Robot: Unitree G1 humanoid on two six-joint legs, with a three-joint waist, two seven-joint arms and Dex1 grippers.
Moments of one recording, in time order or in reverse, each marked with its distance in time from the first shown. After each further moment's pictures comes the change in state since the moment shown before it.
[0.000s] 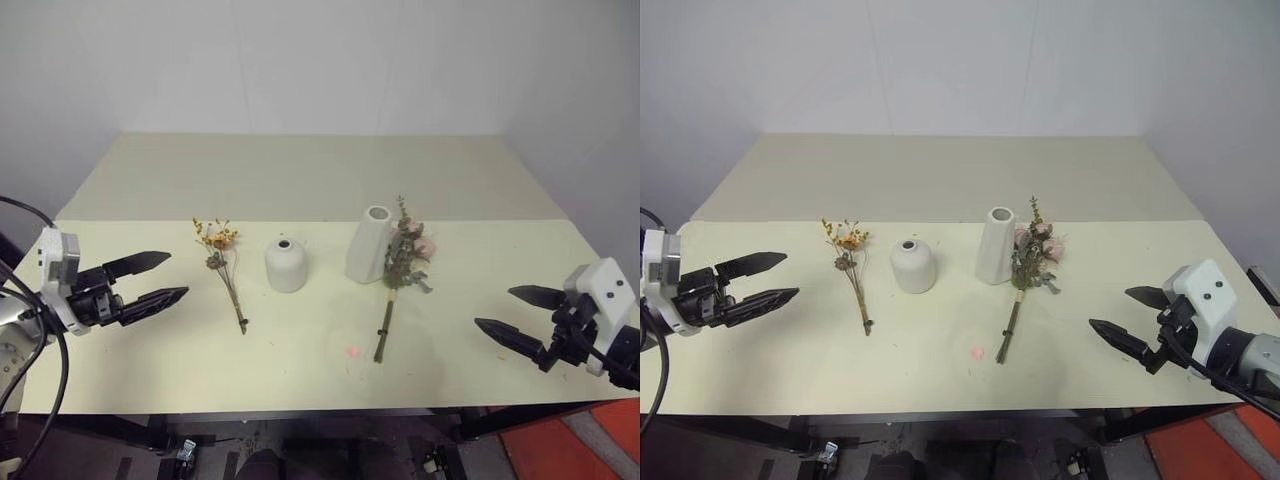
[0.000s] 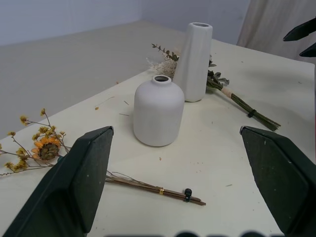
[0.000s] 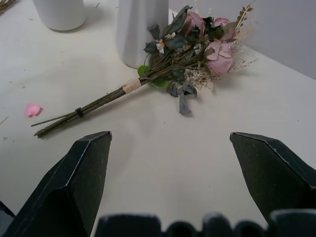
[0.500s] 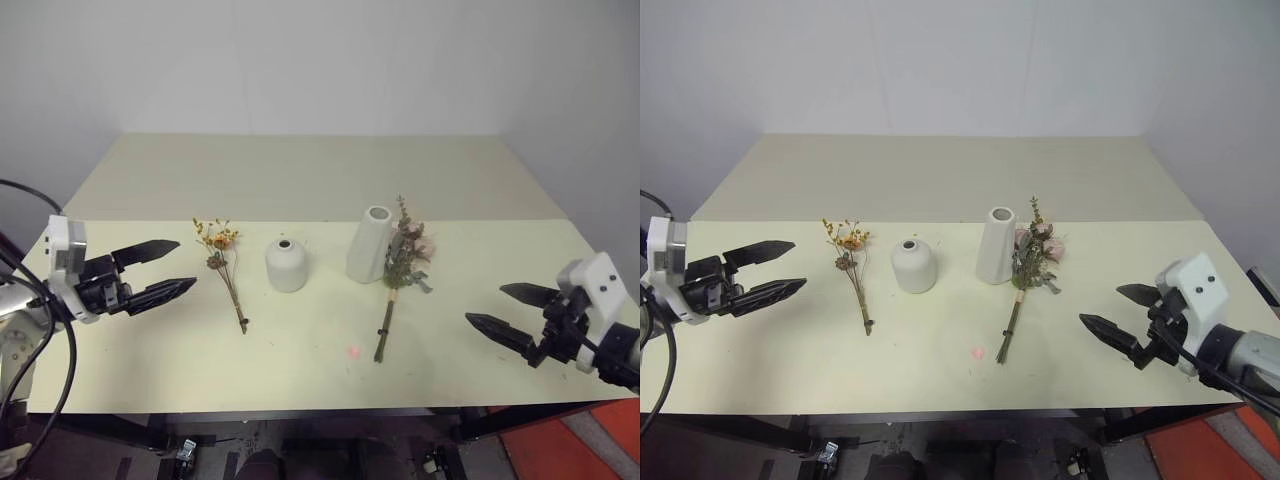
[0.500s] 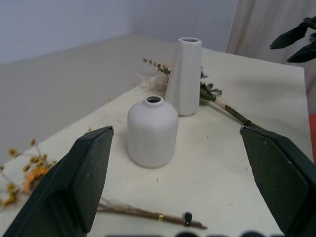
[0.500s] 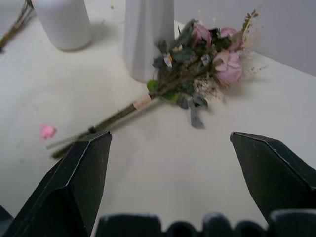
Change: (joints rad) left arm -0.091 -0.013 -0.048 0.003 0.008 0.002 -0.006; right arm -0.099 0.001 0.042 -0.060 0.129 0.175 -0.142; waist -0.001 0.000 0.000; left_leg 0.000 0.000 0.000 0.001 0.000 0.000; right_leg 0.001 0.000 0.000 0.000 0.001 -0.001
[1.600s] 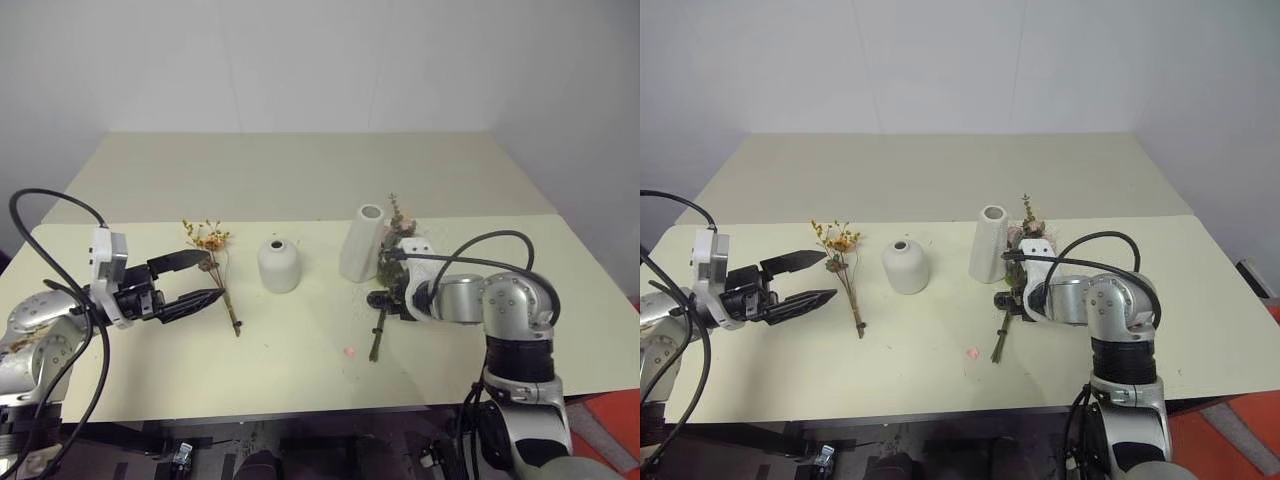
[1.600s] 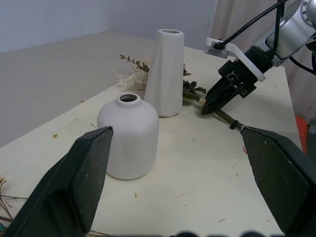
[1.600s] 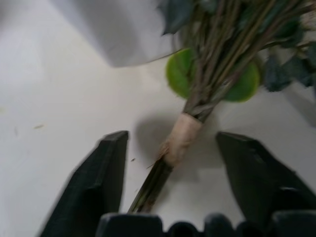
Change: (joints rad) left arm 0.017 -0.081 -0.077 -0.046 0.021 -0.039 0.036; right arm -0.772 0.596 0.409 0.553 0.020 0.660 -0.915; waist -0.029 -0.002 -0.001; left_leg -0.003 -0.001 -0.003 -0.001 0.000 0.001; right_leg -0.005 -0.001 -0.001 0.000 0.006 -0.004
